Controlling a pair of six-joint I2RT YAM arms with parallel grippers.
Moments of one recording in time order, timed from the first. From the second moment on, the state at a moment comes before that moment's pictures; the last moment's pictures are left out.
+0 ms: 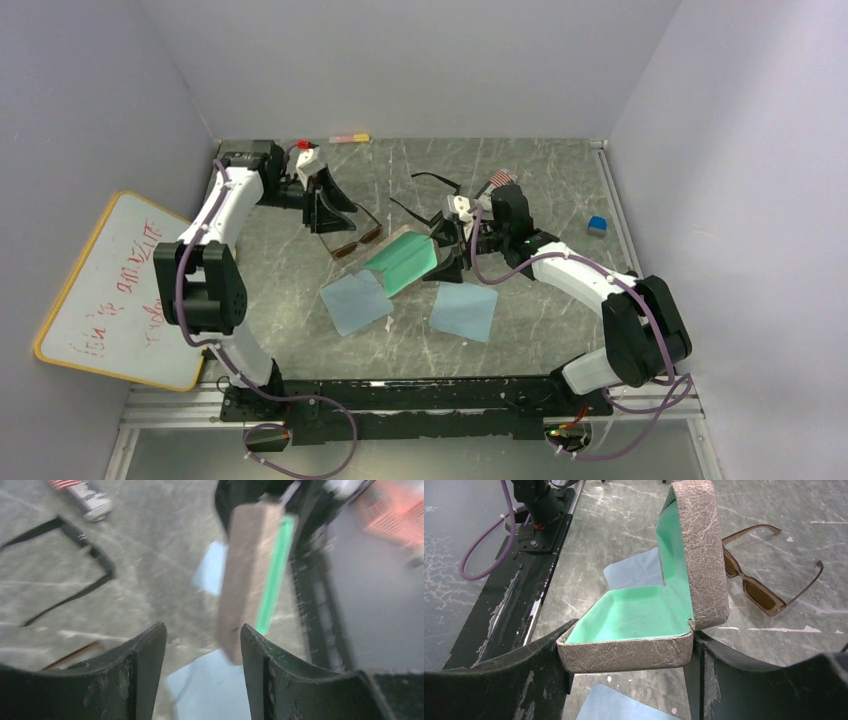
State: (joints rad) left arm -0.03 1.75 1.52 -1.31 1.43 1.23; right arm 0.47 1.44 0.84 0.18 -1.18 -0.33
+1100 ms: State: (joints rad) left arm -0.35 1.17 0.84 -0.08 0.93 0.54; right arm 0.45 1.47 0.86 0.11 -1.32 -0.33
